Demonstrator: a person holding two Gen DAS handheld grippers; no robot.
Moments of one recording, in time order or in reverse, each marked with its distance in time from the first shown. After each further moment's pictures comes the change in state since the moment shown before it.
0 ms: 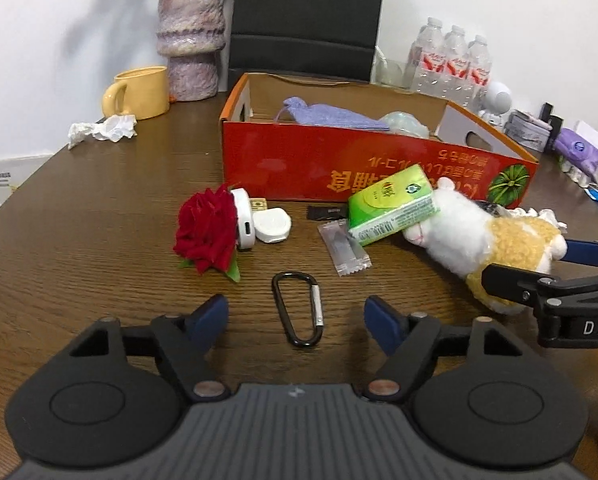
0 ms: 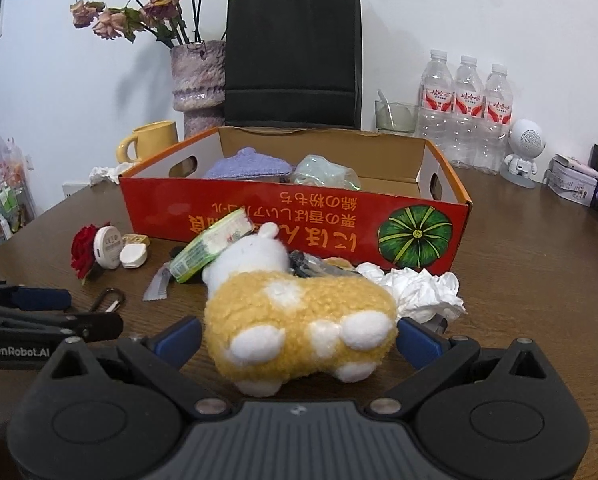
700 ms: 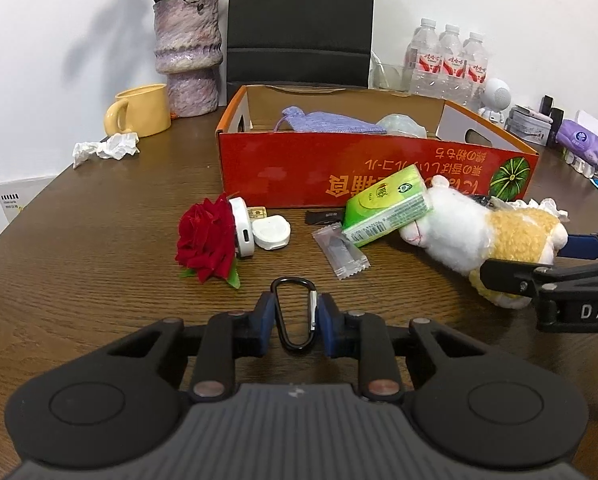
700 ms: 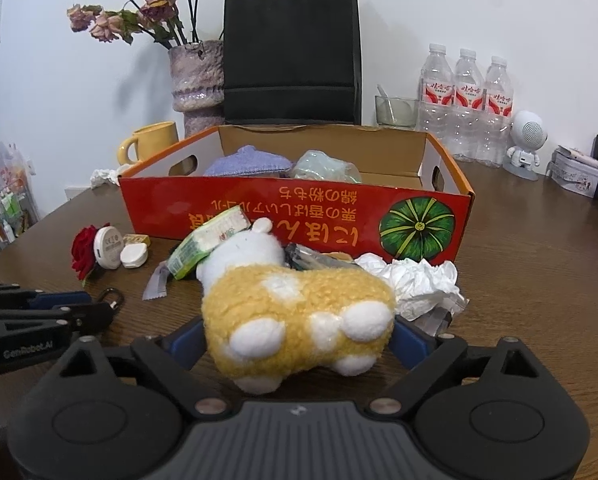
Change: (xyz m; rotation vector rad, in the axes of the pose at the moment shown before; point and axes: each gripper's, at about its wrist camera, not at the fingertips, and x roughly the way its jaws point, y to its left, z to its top) left arm -0.005 -0.011 -0.006 0.065 -0.039 0.032; right arm -0.002 -0.006 -0.004 0.033 -0.001 0.029
